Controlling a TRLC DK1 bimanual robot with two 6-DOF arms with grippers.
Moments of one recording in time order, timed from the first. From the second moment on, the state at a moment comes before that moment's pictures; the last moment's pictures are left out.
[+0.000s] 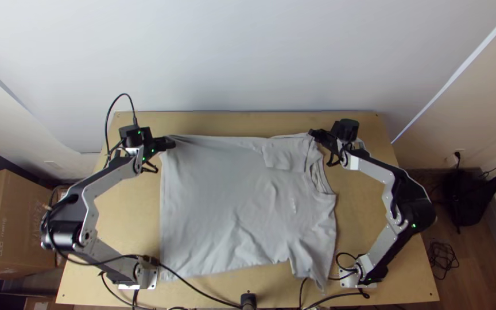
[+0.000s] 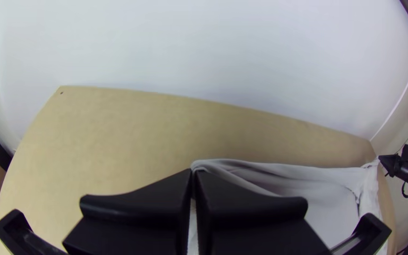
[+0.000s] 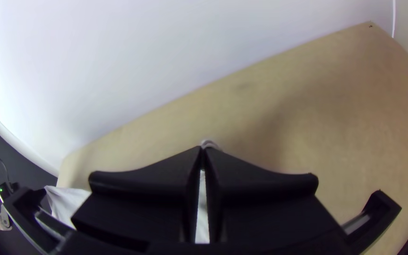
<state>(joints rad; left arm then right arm) 0.04 1.72 1.03 0.15 0.09 -0.14 0.13 1.89 1.13 0.25 -0.18 0.51</state>
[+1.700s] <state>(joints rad) 0.03 0.78 1.07 -0.93 0.13 -0.21 -0.26 1.01 1.15 -0.96 -0.44 0.32</state>
